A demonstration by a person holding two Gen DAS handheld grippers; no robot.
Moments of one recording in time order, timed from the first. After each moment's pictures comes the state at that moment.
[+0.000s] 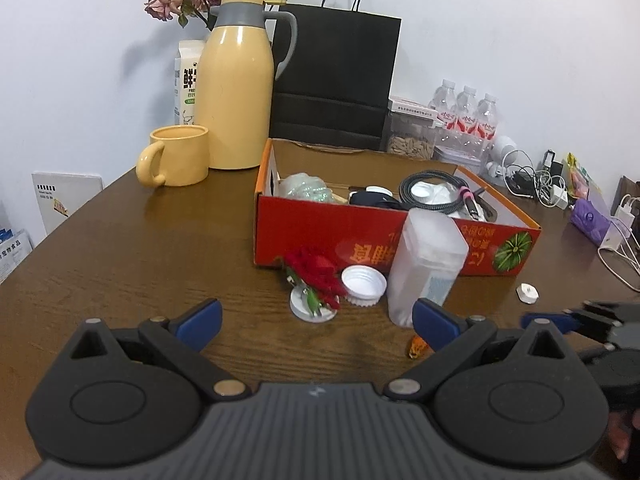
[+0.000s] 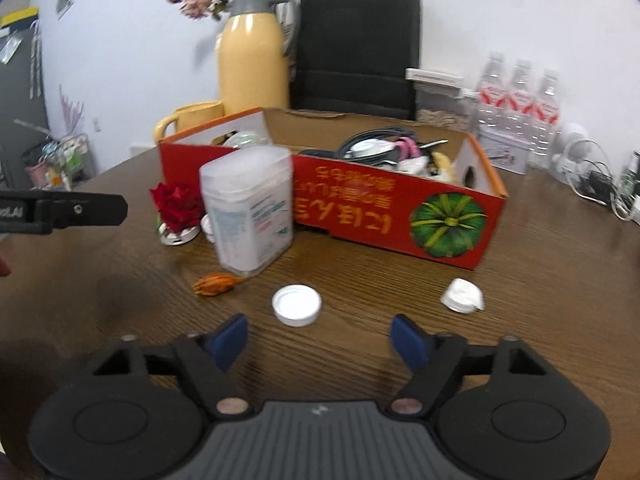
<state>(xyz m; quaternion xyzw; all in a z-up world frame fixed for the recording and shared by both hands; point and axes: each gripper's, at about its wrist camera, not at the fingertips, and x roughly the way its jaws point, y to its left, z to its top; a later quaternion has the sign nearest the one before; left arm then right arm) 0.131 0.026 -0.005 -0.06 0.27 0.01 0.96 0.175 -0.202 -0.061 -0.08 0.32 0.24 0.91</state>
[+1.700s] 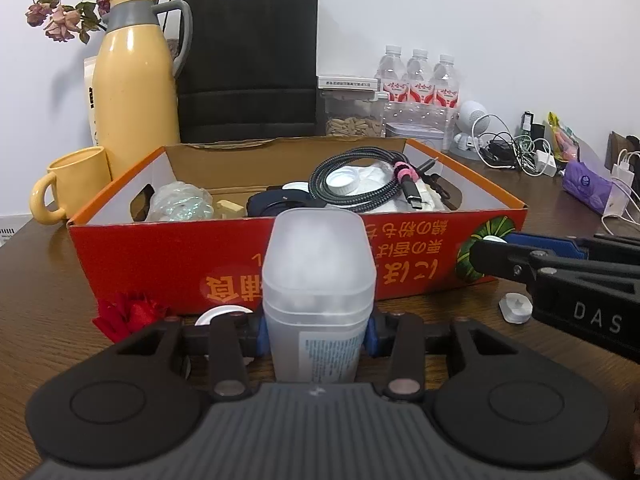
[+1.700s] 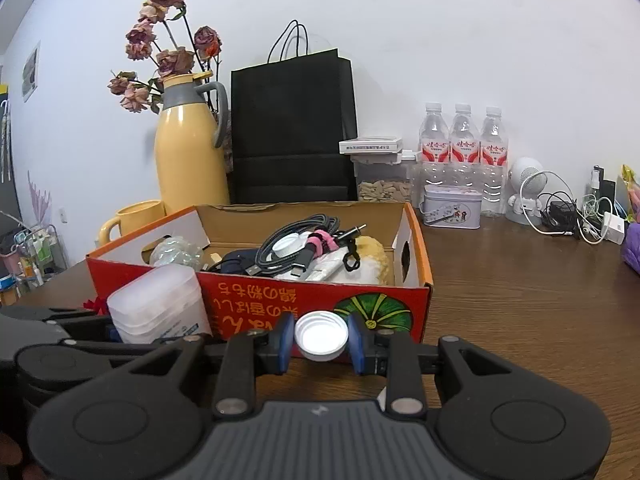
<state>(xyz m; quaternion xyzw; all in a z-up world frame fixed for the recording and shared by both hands) 0.224 -0.069 -0.043 0.00 0.27 -0.02 0.96 0.223 -0.243 -0.050 0.00 0.21 0.18 0.96</state>
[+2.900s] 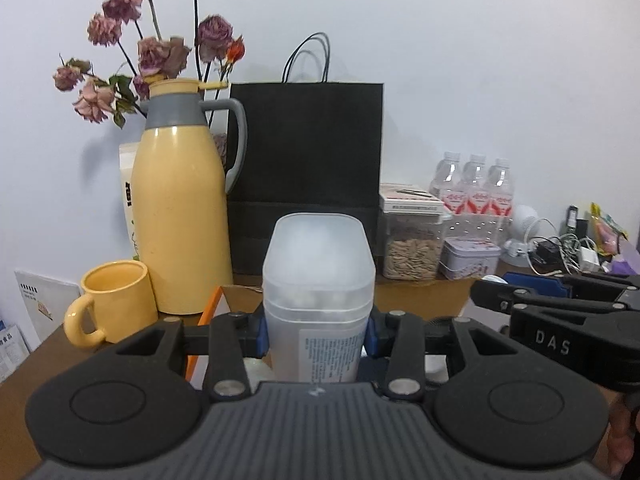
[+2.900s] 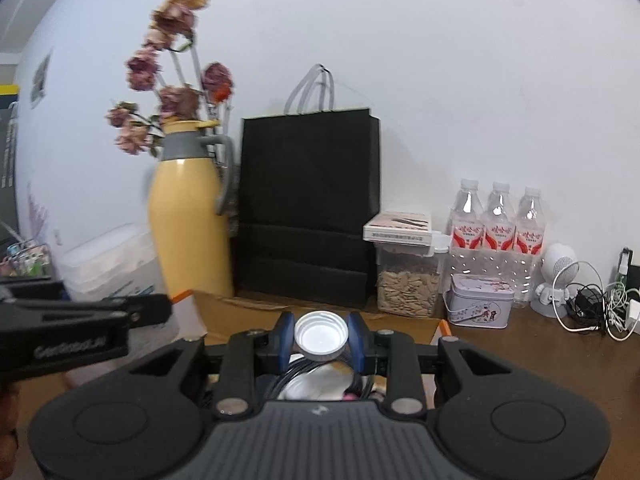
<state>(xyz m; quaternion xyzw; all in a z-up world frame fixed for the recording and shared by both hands) 0.294 -0.013 0.038 -0.01 0.16 0.03 0.99 0.322 -0.188 0.012 -0.02 0.15 0.18 0.97</state>
